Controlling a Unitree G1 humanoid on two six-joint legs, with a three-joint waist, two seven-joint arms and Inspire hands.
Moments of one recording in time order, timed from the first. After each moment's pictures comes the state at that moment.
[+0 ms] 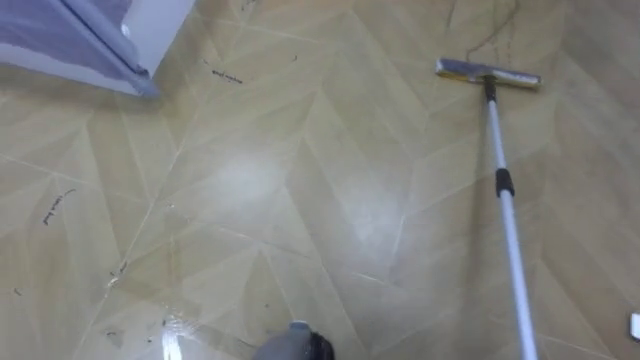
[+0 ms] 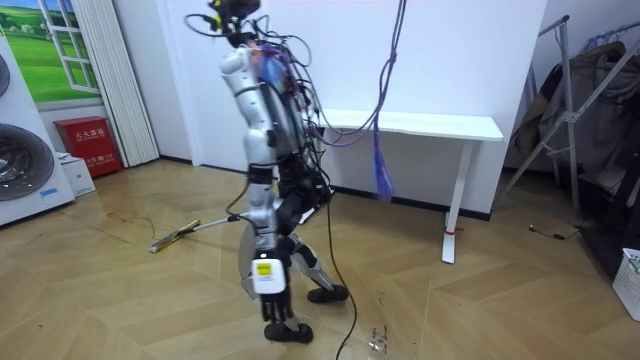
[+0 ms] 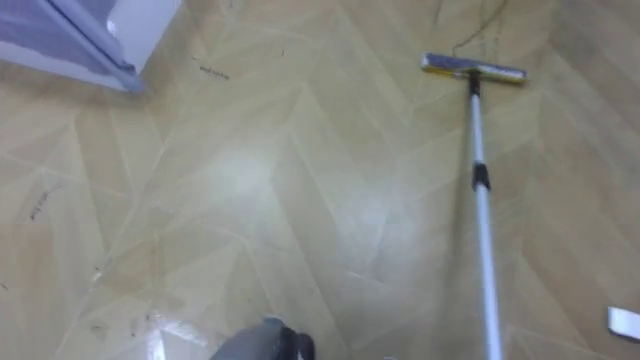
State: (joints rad) left arm 0.10 0.19 -0.11 1.11 -0.04 0.21 0.06; right arm 0.00 -0.40 0.25 1.45 0.43 0.20 0.03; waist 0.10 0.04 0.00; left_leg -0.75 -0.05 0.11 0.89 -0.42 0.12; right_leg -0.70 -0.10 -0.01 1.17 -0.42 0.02
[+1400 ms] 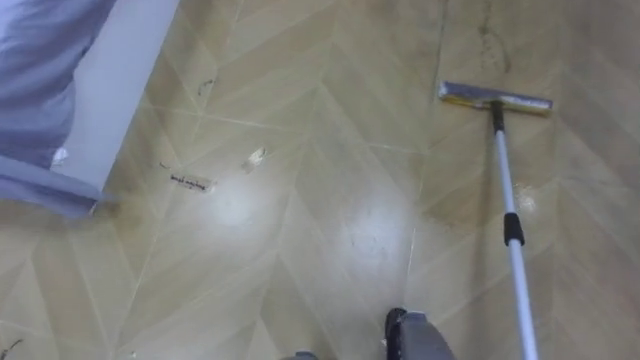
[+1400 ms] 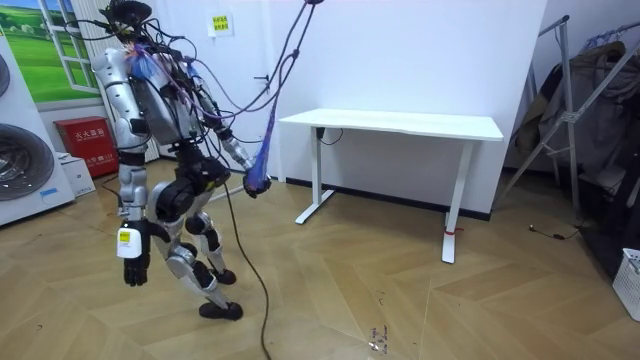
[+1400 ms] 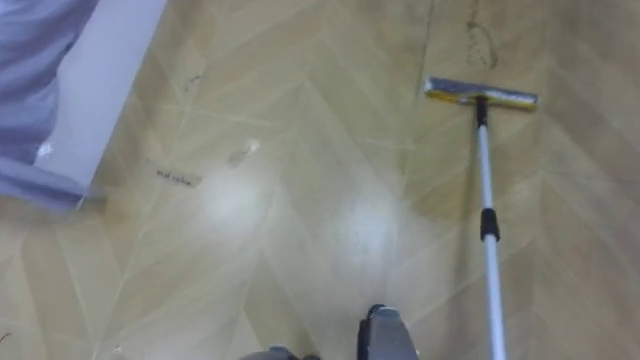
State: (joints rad) left arm 0.13 0.18 -0.12 1.02 -0.12 0.24 0.17; right arm 0.06 -0.34 0.23 1.47 0.43 0.29 0.00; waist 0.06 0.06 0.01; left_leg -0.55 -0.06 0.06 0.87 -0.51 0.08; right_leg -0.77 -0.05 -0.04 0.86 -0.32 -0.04
